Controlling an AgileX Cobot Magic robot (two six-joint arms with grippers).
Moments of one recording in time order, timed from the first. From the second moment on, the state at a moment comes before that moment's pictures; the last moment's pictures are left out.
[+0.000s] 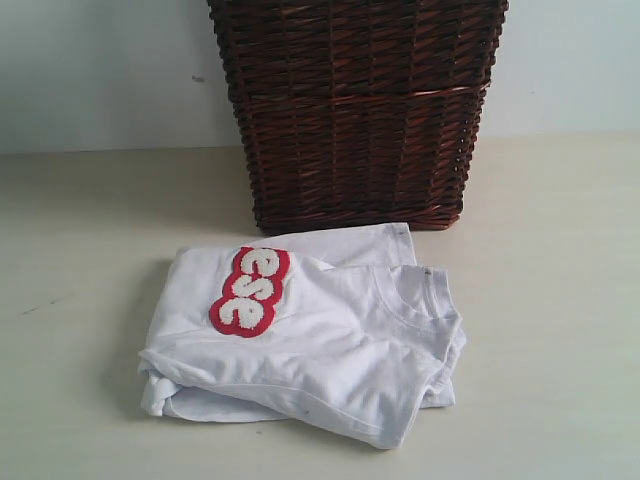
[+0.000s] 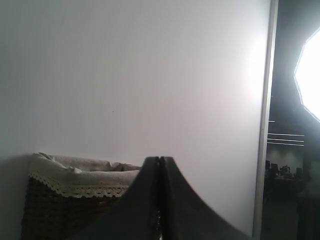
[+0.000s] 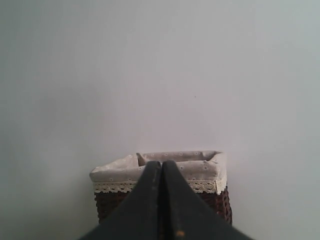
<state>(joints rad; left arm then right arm) -0.76 0.00 -0.29 -0.47 -0.16 0.34 0.24 0.00 -0.43 0.75 0.17 -0.59</state>
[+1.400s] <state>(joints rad) 0.03 0.00 0.00 0.03 0.28 -0.10 0.24 0.00 -0.43 0.76 0.17 -0.59</state>
